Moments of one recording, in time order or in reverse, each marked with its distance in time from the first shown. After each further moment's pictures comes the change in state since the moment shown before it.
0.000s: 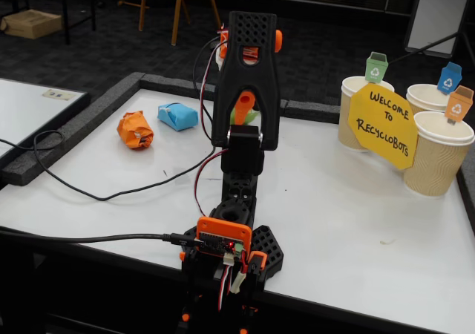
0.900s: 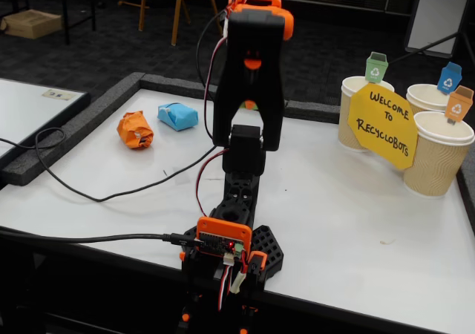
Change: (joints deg) arm 3.0 43.9 35.5 5.4 0.0
